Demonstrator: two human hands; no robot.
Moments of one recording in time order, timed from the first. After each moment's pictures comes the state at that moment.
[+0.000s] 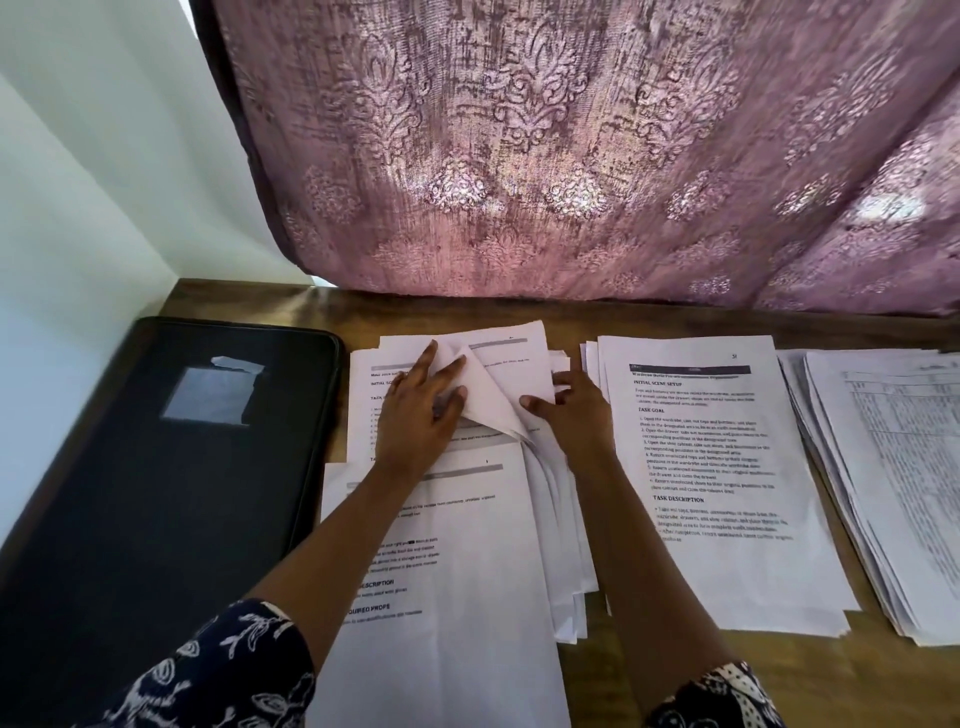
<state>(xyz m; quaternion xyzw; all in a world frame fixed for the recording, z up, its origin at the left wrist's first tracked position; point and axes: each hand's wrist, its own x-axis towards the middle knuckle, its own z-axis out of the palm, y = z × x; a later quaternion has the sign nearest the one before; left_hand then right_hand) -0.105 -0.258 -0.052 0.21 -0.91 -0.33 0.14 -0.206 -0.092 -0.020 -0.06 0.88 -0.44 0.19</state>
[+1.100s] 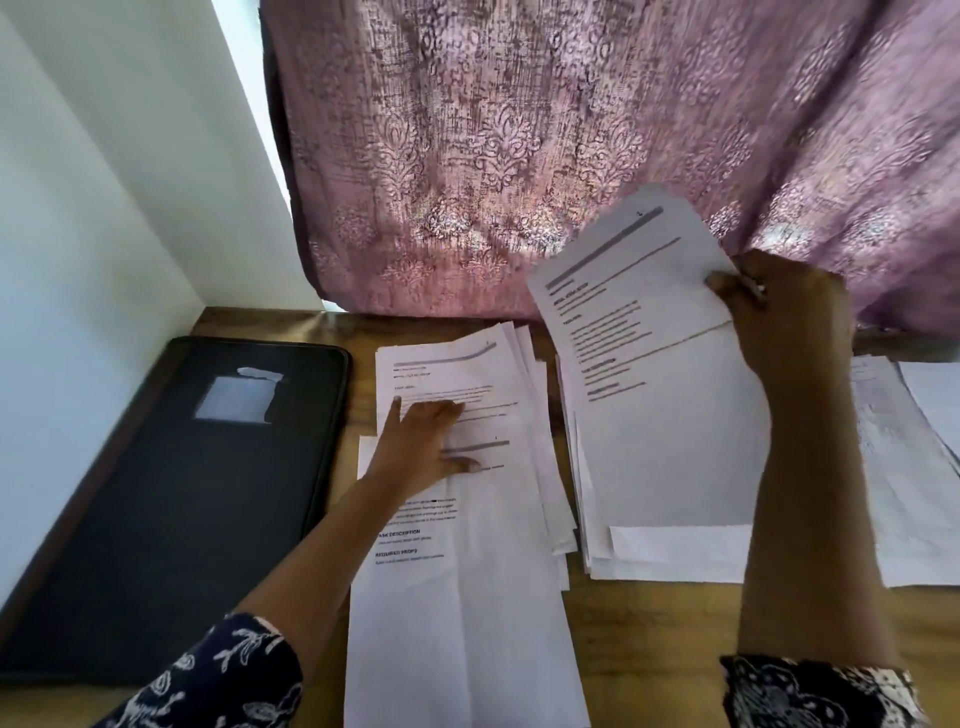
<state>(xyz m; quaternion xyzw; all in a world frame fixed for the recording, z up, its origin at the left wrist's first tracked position) -0.066 -0.245 -0.025 0.10 -0.99 -0.12 0.01 -0.223 0.040 0.173 -0.22 0.92 -0.19 -0.26</state>
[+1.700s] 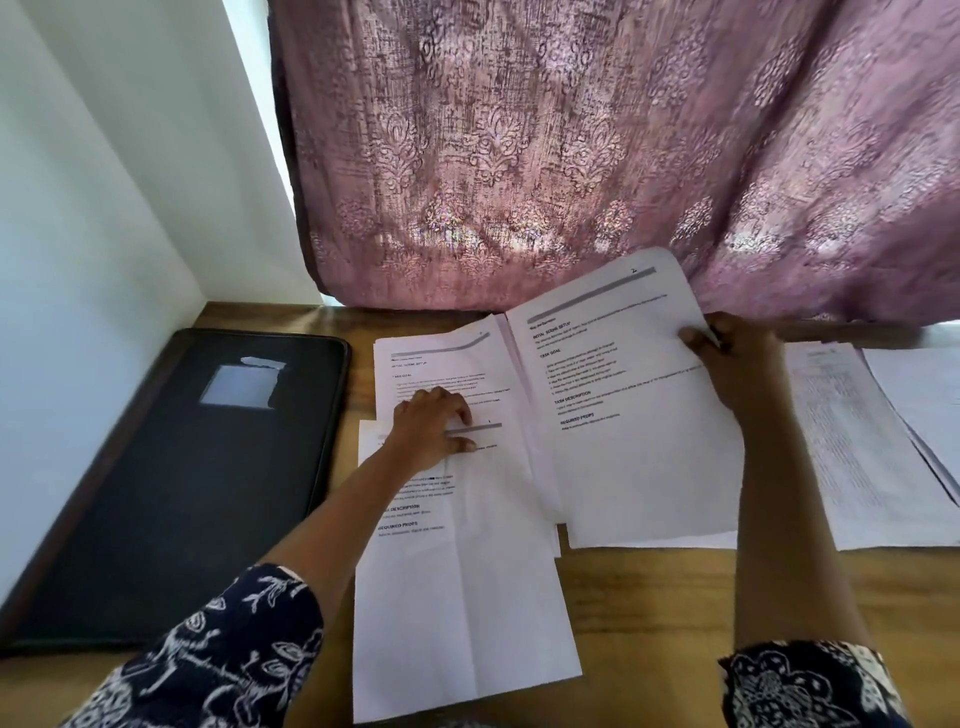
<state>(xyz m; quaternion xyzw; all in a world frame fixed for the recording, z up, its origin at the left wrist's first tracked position) -0.072 -0.231 -0.015 0.12 -0.96 -0.24 -0.01 -0.224 0.077 0.104 -0.18 0.91 -0.35 -0.12</state>
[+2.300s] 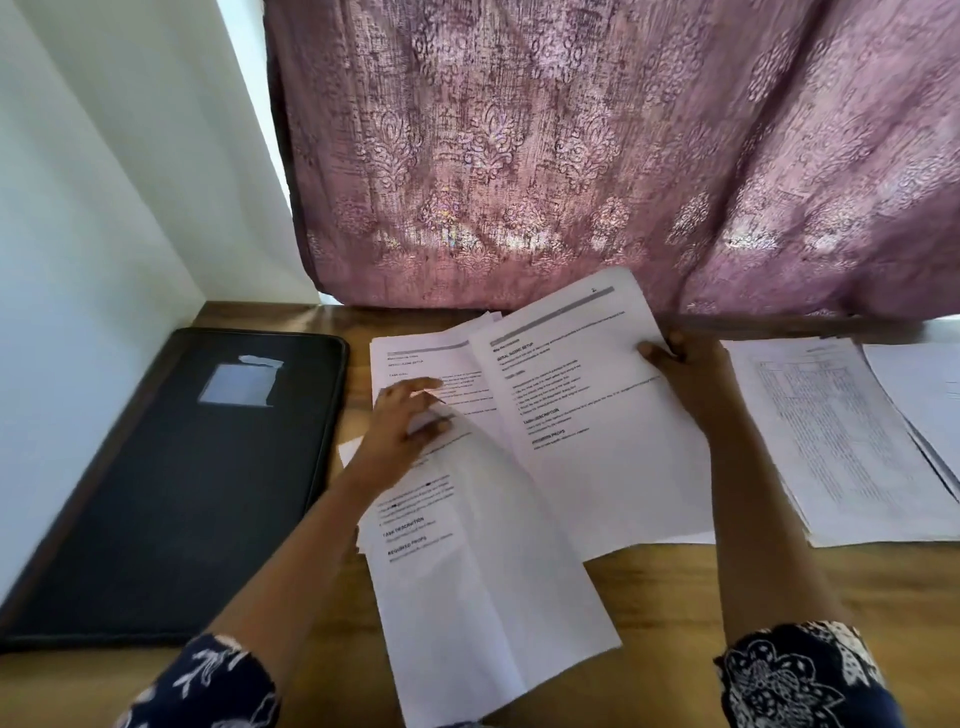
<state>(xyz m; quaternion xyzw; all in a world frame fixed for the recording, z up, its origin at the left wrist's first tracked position) -0.023 -0.241 0.003 0.08 -0.89 -0.41 0.16 -0.216 0.054 0.081 -0.15 0.89 -0.43 0.00</state>
